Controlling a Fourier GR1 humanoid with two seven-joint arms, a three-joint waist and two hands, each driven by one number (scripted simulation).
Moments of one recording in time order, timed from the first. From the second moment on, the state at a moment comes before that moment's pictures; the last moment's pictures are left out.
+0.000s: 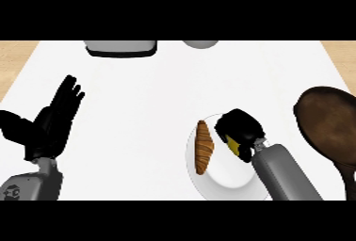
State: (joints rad) left arm -0.15 0.19 0.06 -1.62 0.12 0.09 0.25; right arm -0.40 -0.14 0.27 -1.13 1.32 0.24 -0.29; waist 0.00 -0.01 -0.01
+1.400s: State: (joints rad) left arm -0.15 0.18 0.08 -1.60 0.11 0.08 0.23; right arm -0.47 -0.06 0.09 -1.85 1.48 0.41 0.69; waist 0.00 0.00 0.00
